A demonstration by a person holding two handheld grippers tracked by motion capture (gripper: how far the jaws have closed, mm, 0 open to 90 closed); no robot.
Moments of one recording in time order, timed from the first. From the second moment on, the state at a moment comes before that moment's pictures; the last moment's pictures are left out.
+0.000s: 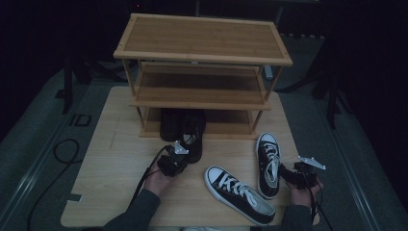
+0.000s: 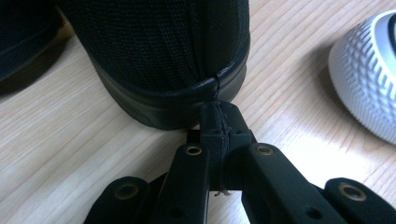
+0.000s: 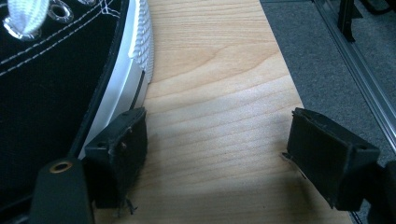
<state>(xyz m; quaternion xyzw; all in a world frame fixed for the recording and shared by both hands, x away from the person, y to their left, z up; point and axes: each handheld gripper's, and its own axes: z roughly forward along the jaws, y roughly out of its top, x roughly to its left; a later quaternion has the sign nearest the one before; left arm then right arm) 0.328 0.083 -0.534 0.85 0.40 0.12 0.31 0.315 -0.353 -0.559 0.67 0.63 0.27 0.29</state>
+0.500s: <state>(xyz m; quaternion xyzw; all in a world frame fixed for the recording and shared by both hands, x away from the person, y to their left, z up) 0.343 0.068 -0.521 0.85 0.39 0.15 0.31 0.315 -0.353 -0.559 0.67 0.63 0.27 0.29</state>
